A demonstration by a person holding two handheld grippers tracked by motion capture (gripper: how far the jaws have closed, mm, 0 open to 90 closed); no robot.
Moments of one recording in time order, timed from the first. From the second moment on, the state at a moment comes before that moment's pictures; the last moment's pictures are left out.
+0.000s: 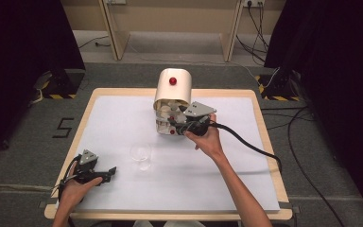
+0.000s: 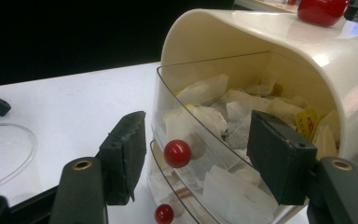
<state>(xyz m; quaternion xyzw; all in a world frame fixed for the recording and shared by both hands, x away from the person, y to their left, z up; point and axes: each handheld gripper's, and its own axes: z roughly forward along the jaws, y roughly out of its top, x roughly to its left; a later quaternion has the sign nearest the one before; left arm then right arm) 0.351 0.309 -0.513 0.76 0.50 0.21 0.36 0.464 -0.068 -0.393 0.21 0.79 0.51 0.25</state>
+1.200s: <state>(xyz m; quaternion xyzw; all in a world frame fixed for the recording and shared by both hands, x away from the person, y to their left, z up) 0.351 0.309 -0.513 0.76 0.50 0.21 0.36 0.425 -0.073 -0.390 0.19 0.81 0.50 0.23</state>
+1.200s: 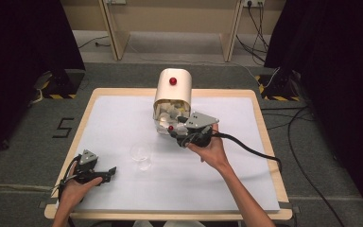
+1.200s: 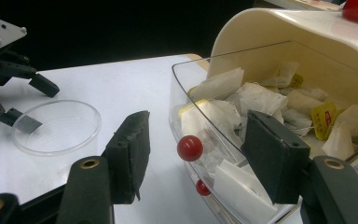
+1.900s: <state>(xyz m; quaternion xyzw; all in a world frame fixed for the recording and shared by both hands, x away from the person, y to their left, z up) 0.351 0.310 -0.513 0.76 0.50 0.21 0.36 0.404 -0.075 -0.391 0.17 0.83 0.49 0.22</state>
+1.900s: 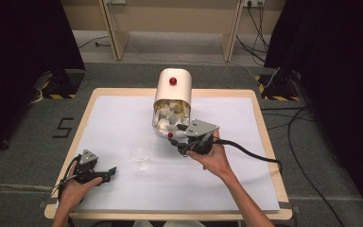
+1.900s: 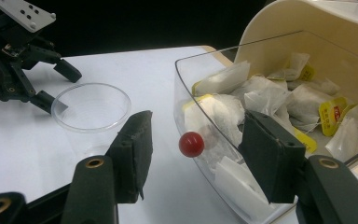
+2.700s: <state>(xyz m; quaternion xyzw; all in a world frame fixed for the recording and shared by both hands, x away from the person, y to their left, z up) 0.351 0.310 -0.513 0.76 0.50 0.21 0.36 0.395 -0.076 -0.391 0.17 0.84 0.48 0.20</state>
